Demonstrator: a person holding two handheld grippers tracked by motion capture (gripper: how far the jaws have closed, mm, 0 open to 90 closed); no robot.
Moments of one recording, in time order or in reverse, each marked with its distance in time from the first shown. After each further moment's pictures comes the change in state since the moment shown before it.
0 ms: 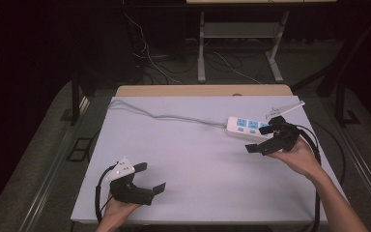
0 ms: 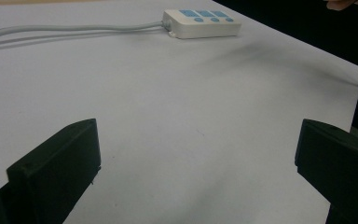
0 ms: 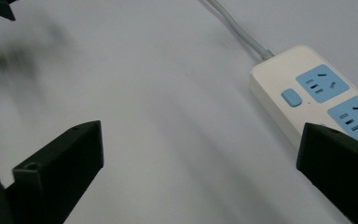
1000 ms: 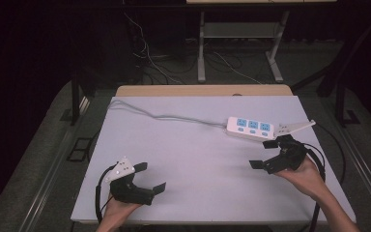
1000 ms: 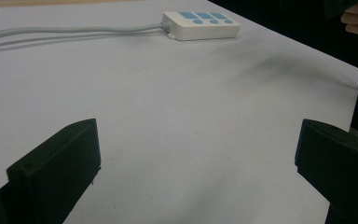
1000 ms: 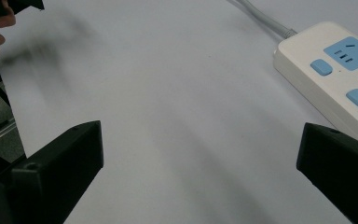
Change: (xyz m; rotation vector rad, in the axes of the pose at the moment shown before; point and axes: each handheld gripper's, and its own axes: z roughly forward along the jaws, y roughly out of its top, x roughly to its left) left arm -0.001 0.001 0.000 -0.005 -0.003 0.002; right arm 0.027 -0.040 -0.011 -0.056 0.019 0.010
